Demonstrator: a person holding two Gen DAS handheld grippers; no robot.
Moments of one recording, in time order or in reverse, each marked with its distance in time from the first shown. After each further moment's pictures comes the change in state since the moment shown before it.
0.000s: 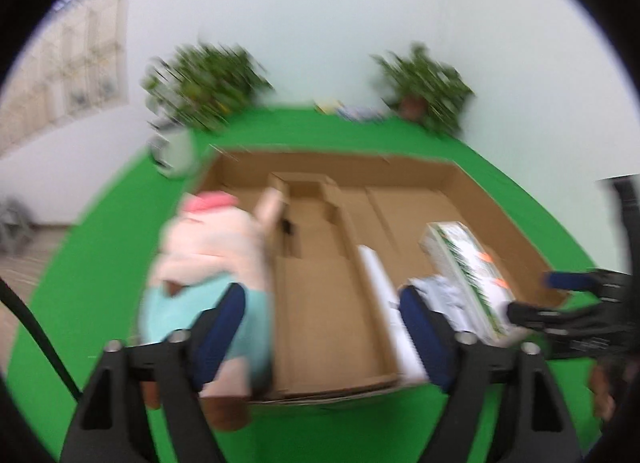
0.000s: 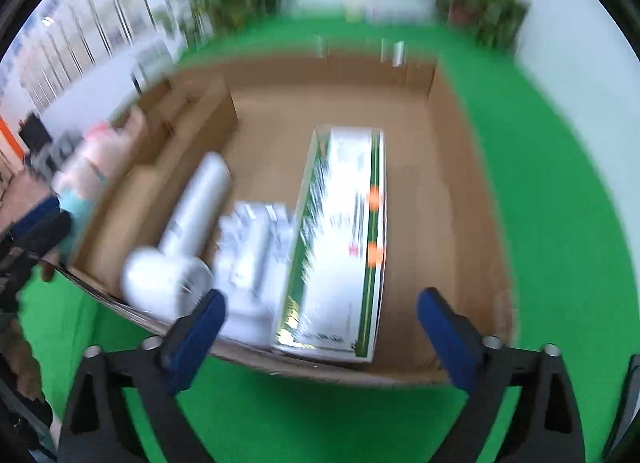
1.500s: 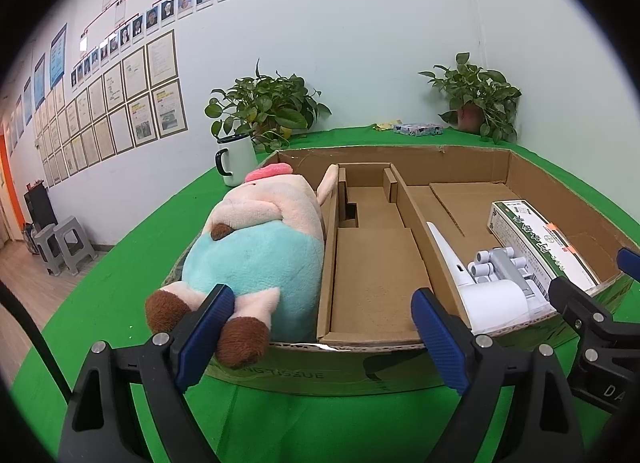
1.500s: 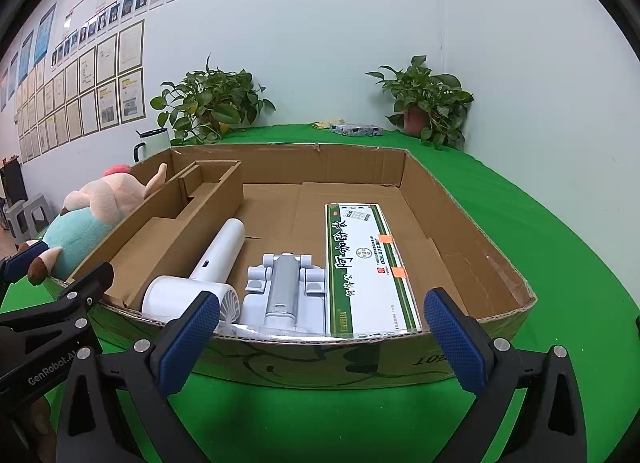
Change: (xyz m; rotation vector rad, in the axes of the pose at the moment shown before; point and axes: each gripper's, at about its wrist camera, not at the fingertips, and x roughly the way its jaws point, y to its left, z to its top) left arm 0.014 -0.013 -0.051 0.049 -0.067 0.212; right arm 0.008 0.068 -0.061 0.026 -0.387 -0.158
